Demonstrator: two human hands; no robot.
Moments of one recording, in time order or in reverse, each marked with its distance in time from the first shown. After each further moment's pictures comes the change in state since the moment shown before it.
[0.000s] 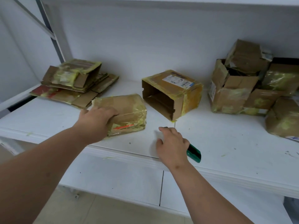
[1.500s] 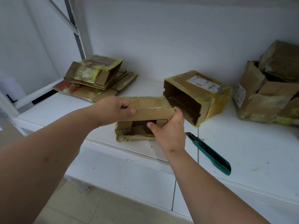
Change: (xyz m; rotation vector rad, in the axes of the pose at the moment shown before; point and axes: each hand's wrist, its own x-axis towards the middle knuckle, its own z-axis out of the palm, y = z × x) left_hand 0.014 -0.032 -0.044 -0.560 -0.200 -0.098; right_hand 0.046 -0.074 0.035 0.455 0.150 0.070
